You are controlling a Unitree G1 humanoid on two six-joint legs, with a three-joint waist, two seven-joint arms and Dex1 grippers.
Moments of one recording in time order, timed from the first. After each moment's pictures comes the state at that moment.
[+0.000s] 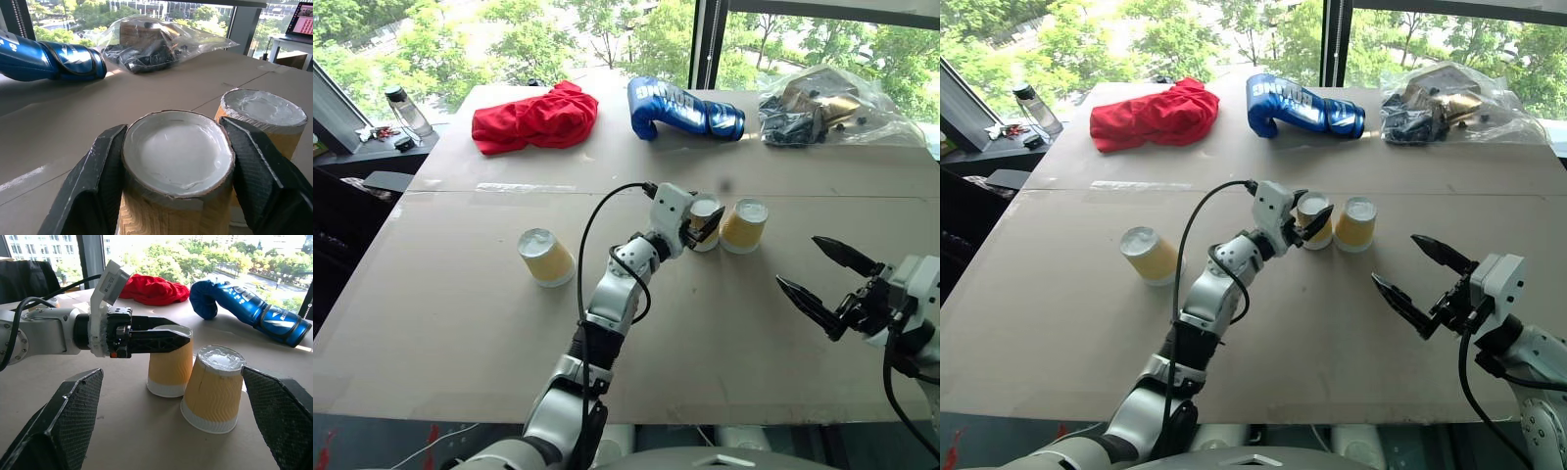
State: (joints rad) left arm -0.51 -0.01 -0.20 0.22 -0.10 0.11 -0.44; right arm 0.28 -0.56 -0.33 -0.56 0.65 0.17 0.78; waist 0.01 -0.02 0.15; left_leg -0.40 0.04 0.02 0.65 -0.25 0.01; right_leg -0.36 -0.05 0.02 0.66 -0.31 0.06
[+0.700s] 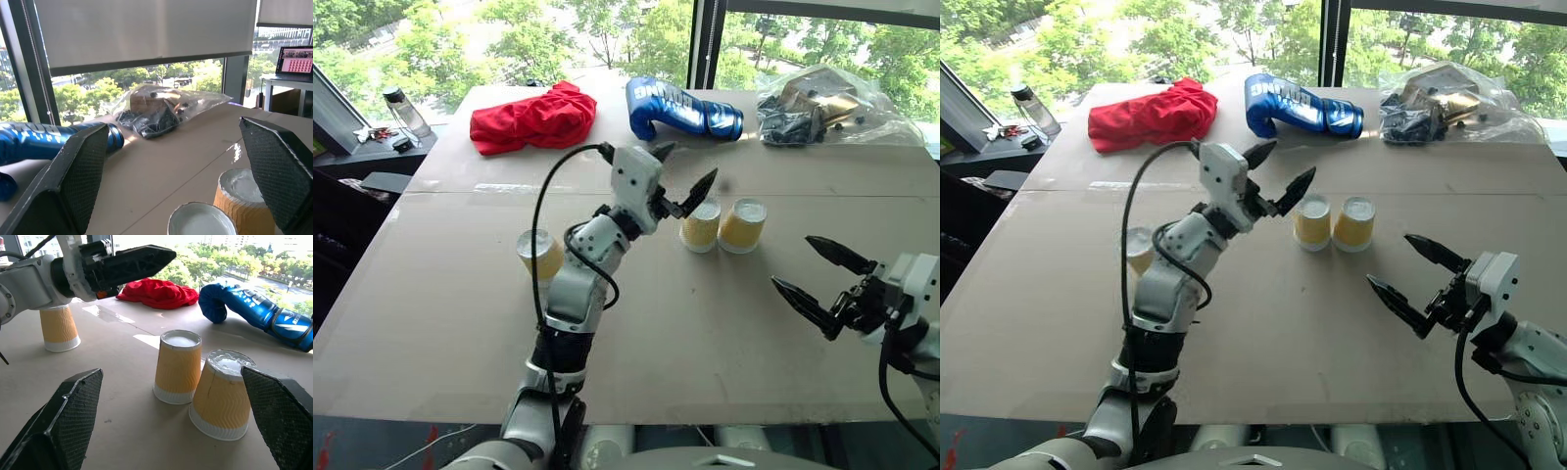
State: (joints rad) left arm -0.49 0.15 -0.07 -0.25 -0.22 0.25 -0.46; right arm 0.22 -0.56 -0.30 -0.52 0.66 0.17 0.85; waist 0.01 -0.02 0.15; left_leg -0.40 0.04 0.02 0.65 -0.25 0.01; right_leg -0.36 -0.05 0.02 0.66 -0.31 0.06
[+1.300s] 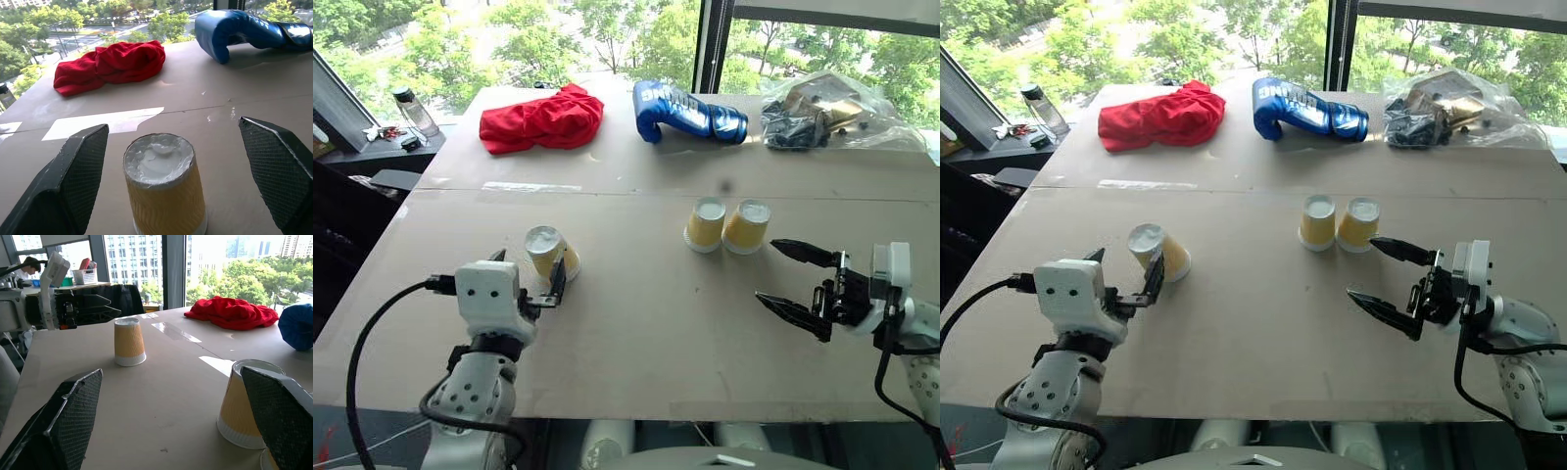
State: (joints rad) left arm 0.34 0.17 0.20 -0.89 -0.09 0.51 -0.14; right arm 0.07 -0.60 -0.21 -0.38 0.73 0.19 1.10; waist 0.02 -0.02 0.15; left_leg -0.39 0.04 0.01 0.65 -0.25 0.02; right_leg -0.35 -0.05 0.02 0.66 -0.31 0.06
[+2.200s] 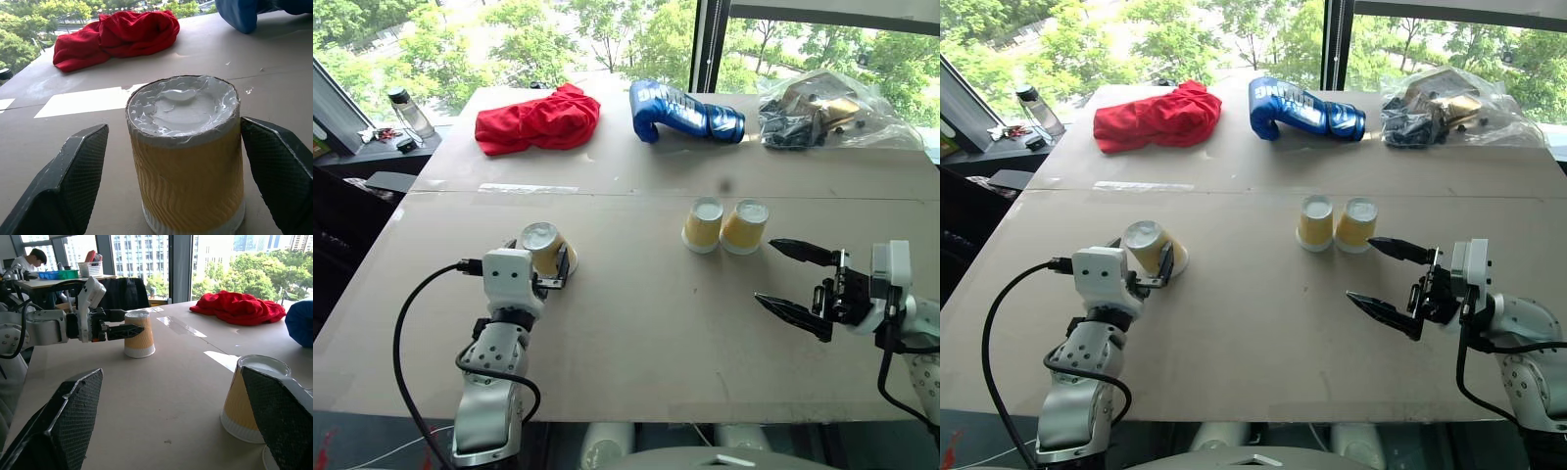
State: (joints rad) left arm 0.14 0.21 0.19 -0.41 -0.06 0.20 -0.16; right arm 0.07 -0.62 -0.21 -0.42 0.73 0.21 1.08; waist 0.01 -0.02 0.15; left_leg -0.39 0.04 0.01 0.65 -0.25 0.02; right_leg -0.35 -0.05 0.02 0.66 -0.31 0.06
